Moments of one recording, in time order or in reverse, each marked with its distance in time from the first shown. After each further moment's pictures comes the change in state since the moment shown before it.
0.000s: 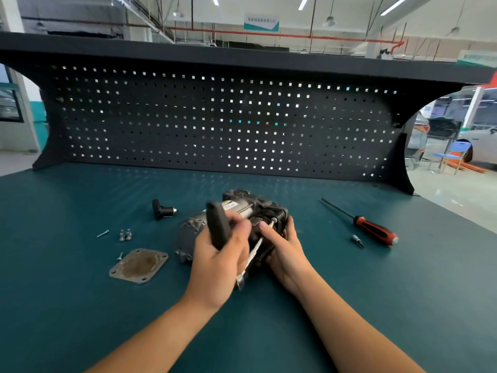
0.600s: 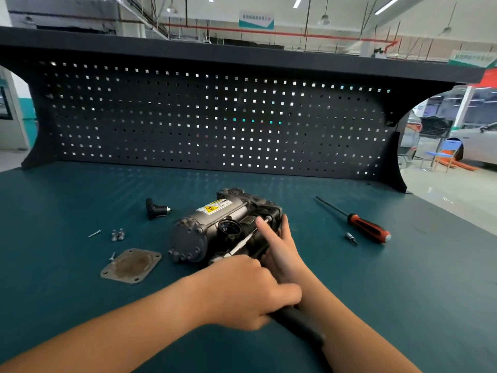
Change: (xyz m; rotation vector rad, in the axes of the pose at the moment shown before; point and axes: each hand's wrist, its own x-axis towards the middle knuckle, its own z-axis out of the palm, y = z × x) left_hand 0.006 0.005 0.007 1.488 -1.229 0.538; right_hand 0.000 0.001 0.002 0.007 0.058 0.017
